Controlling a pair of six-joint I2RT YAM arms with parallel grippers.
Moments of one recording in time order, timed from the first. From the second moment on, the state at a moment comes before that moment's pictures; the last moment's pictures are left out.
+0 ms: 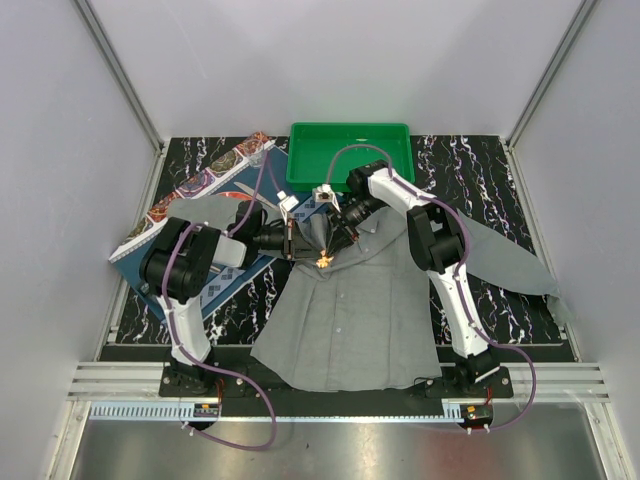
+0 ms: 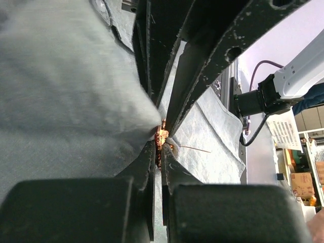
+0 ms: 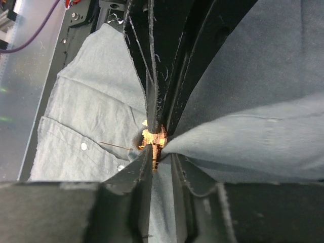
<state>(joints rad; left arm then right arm) -0.31 1.92 0.77 0.70 1.12 -0.51 0.47 2.48 2.08 -1.37 -1.17 -1.17</state>
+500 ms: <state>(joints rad) -0.29 1.97 0.77 0.83 1.13 -0.63 0.38 2.47 2.01 -1.34 -1.22 -1.15</state>
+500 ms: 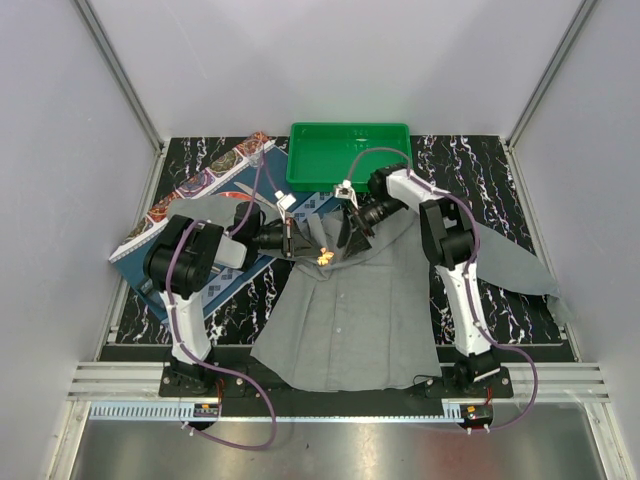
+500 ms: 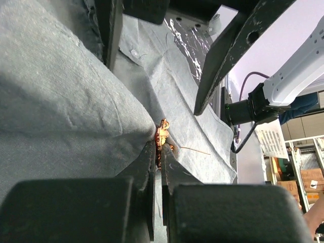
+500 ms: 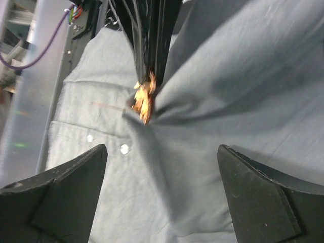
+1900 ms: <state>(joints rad) -0.27 2.06 0.73 1.18 1.14 -0.90 0.42 2.05 1.39 -0.43 -1.07 -0.63</state>
